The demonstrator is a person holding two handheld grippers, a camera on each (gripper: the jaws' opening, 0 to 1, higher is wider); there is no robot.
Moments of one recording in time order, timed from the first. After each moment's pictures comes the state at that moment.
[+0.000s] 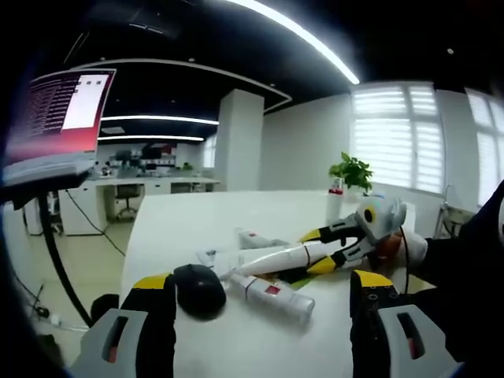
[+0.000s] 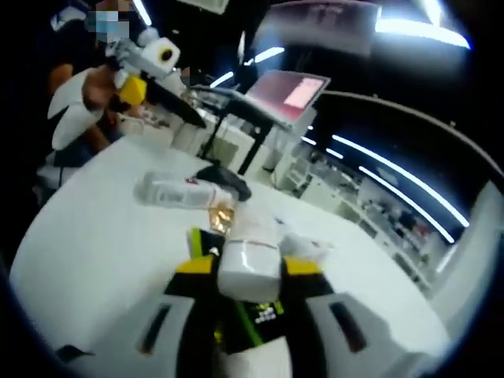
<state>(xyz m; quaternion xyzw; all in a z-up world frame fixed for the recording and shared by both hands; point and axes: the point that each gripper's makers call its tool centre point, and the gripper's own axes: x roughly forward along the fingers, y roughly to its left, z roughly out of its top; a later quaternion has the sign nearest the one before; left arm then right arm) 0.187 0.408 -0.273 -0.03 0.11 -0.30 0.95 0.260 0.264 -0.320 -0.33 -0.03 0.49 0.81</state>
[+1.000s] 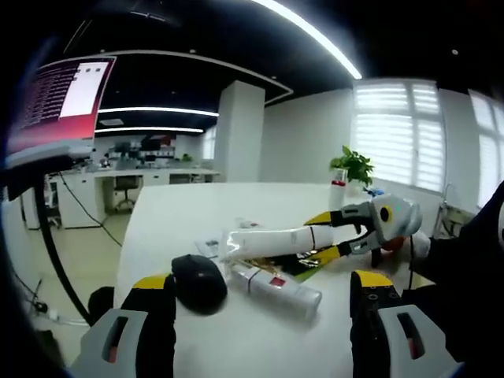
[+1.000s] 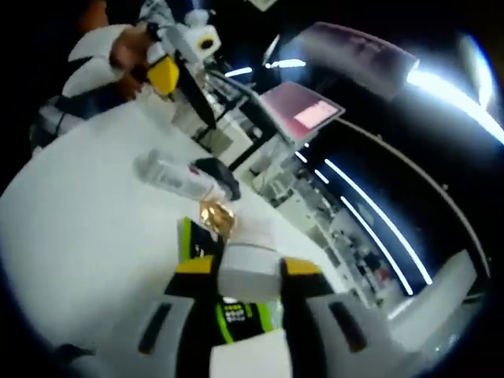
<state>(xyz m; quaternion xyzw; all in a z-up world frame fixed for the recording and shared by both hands) 0.196 0.408 -0.288 -0.03 0.14 -0.30 0.94 0.261 0.262 -0.305 -0.46 -0.13 0.42 0.77</state>
